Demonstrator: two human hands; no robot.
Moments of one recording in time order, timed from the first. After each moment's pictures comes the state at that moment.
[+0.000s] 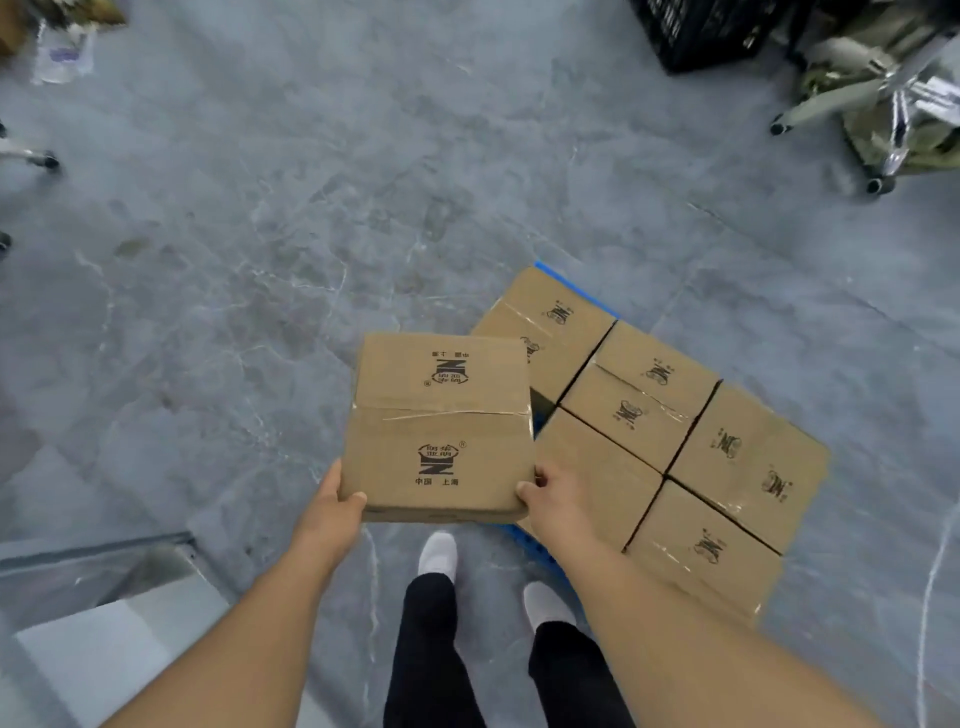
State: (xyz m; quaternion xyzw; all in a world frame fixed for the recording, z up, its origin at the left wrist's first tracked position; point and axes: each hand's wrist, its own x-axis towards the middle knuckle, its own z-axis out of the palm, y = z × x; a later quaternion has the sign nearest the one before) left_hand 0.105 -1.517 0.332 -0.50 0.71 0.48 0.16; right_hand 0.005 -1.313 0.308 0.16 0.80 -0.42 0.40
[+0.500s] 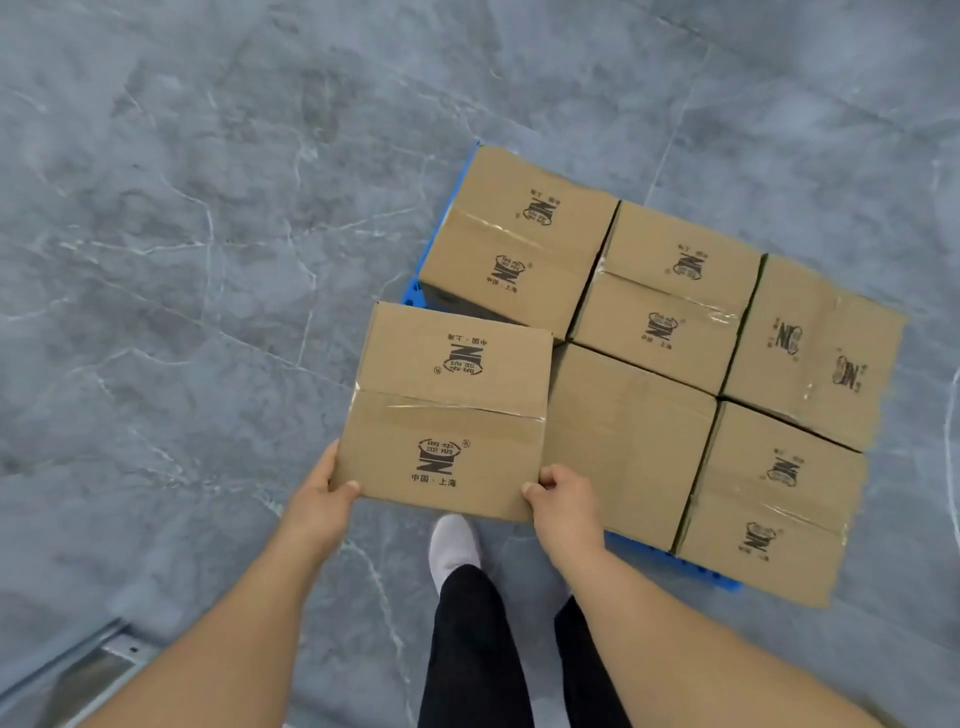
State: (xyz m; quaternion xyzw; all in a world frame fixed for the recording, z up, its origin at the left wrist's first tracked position) left_hand 0.043 -1.606 0.122 -0.43 0.71 0.47 0.30; right_hand 0.013 -1.369 0.131 0.32 0.79 -0.35 0.38
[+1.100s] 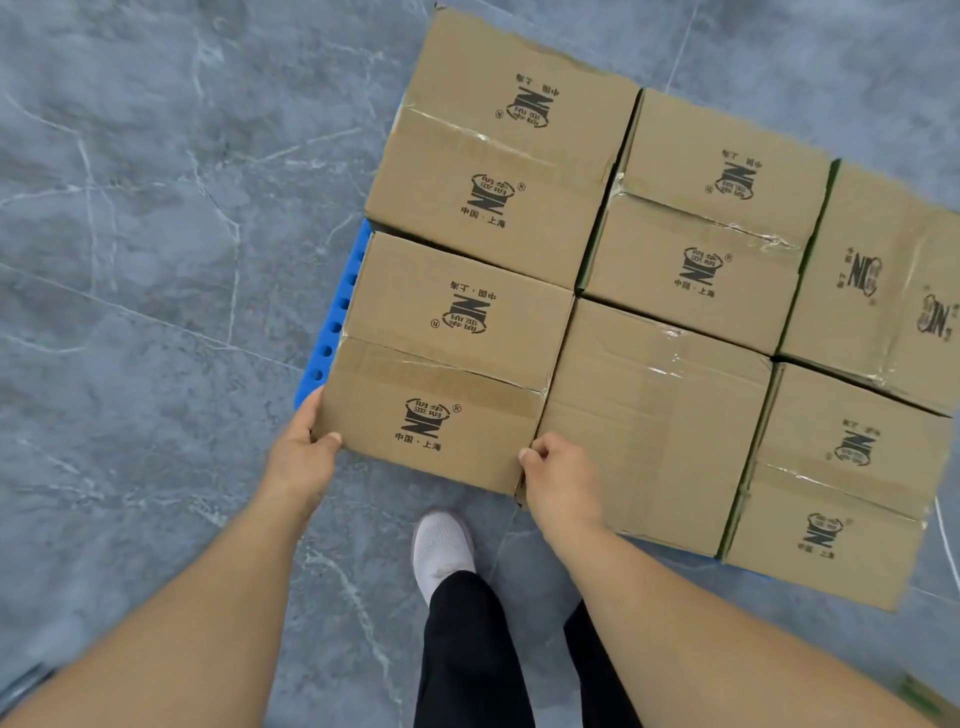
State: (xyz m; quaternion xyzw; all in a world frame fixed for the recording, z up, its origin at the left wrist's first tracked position) left_hand 0.006 -1.599 -0.021 -0.41 0.72 0.49 0.28; right_hand 0.002 -1.362 0.005 0.33 0.82 -0.28 0.38
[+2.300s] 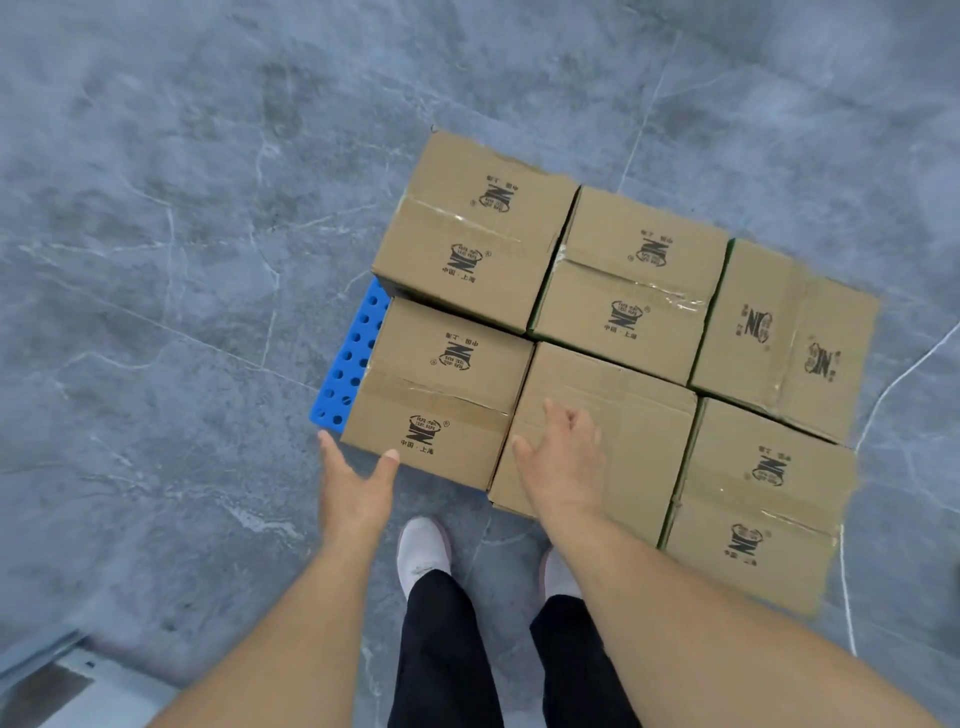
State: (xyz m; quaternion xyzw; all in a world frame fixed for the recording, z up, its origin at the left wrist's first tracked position) left_hand 0.029 -1.499 0.100 -0.48 0.74 0.42 0.23; right_hand -0.015 -1.318 0.106 0.18 0.92 -0.19 0.28
